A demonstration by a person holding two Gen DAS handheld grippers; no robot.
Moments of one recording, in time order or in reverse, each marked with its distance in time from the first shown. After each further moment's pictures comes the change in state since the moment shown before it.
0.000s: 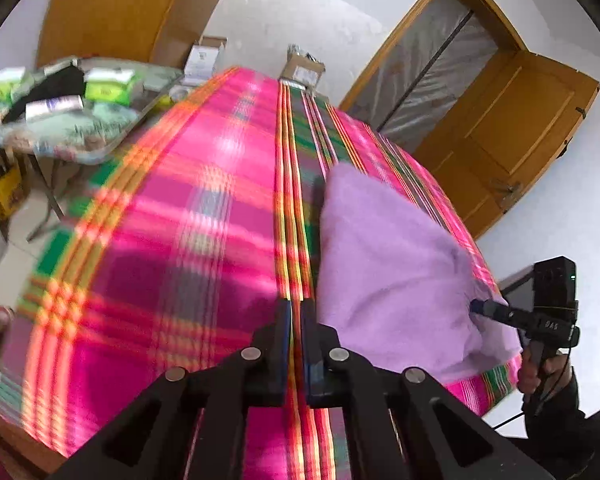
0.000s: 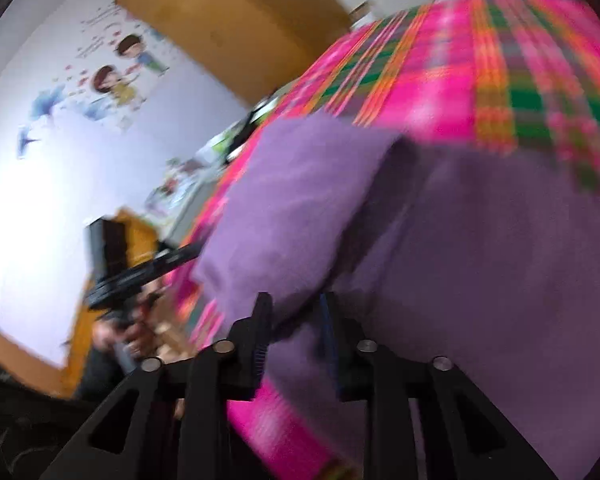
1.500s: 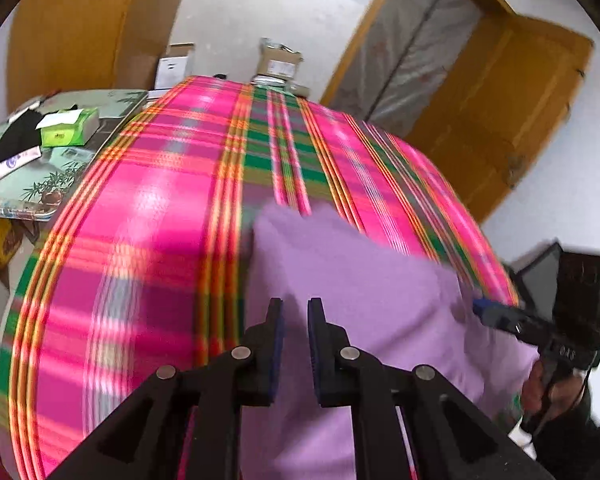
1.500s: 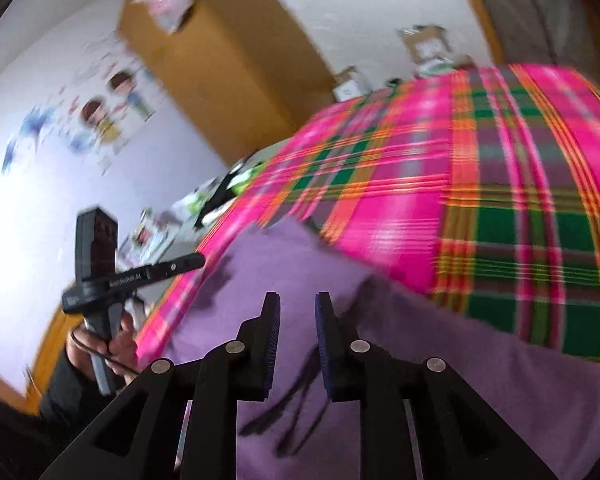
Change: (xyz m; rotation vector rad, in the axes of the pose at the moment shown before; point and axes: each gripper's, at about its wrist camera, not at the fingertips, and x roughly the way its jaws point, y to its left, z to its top) left arm 0.055 -0.062 0.039 0.139 0.054 0.044; right arm 0.005 0.005 0.043 -0.123 -0.151 -0.045
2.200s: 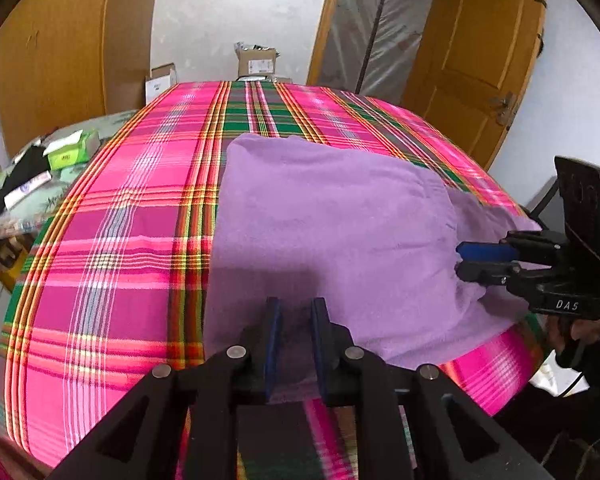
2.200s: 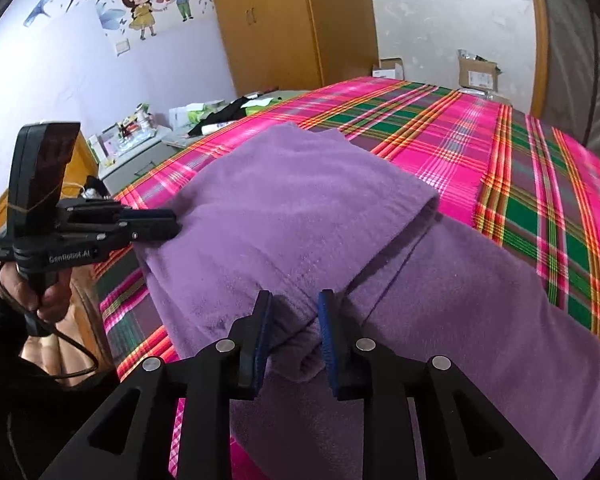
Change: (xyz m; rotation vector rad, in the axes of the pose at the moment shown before) left arm -0.009 -0.039 -0.062 0.154 -0.005 0.079; right arm 0.017 0.044 -0.056 -0.309 0.130 -0.153
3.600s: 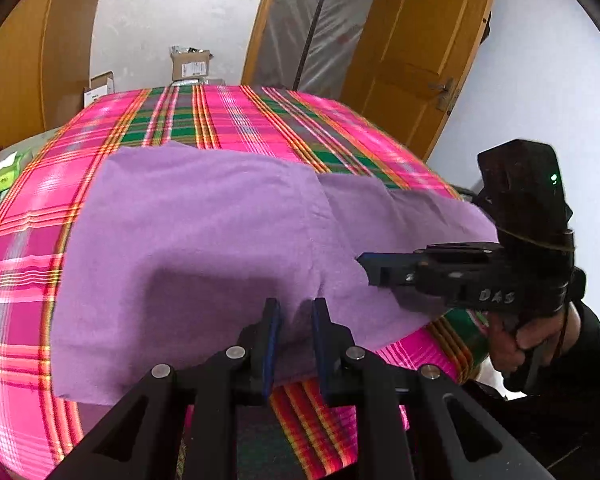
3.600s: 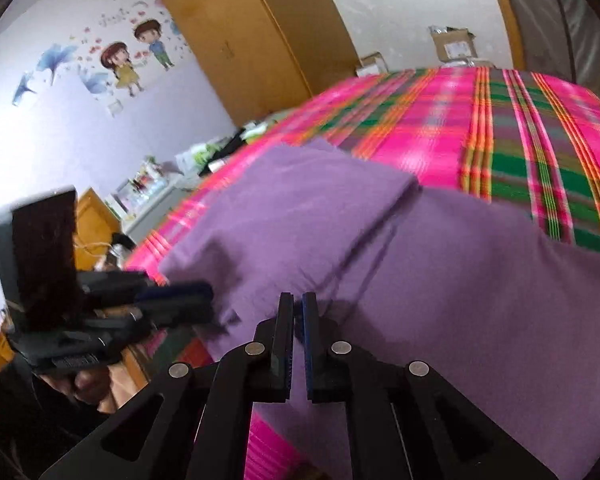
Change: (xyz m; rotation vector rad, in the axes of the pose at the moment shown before) left arm 0.016 -0.080 -0.010 0.110 0.016 -0.166; right arm -0.027 -0.027 -0.021 0.237 -0.047 0.091
